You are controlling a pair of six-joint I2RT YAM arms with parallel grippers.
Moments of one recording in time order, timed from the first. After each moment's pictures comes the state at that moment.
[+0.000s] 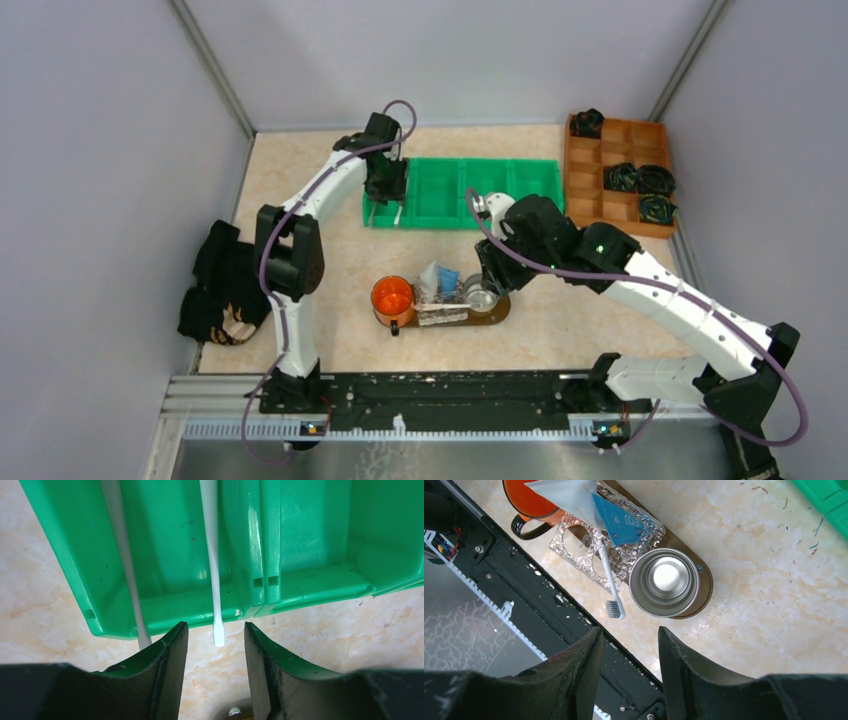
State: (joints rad) left arm -0.37 2.03 1.77 -0.82 0.00 -0.21; right arm 0.89 1.15 1.25 -0.94 -0.04 0.21
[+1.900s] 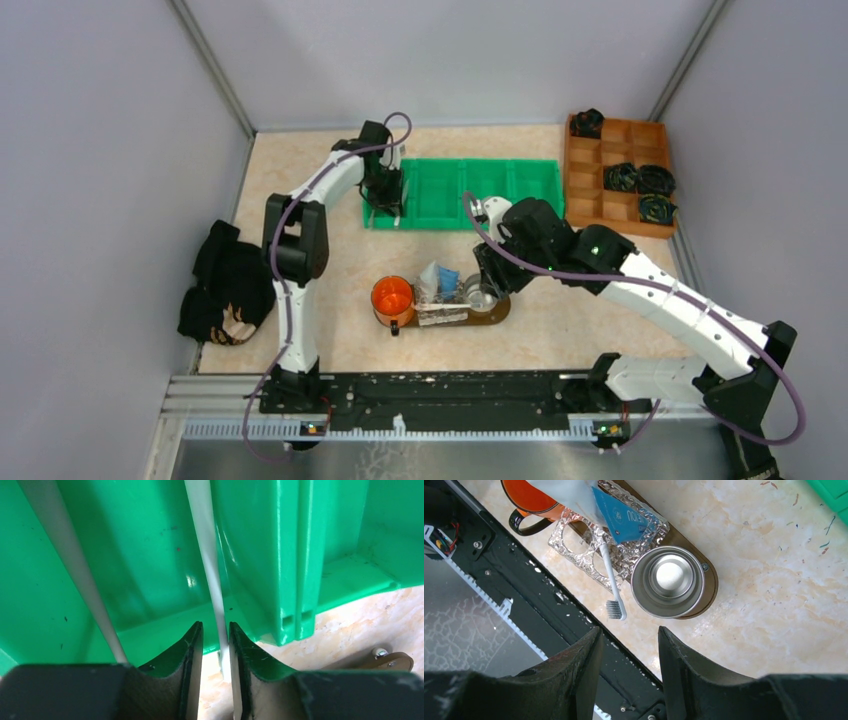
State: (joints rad) left arm -0.30 2.16 1.80 -0.83 0.23 -0.14; right arm 0.89 1.15 1.22 -0.92 -0.06 0.21
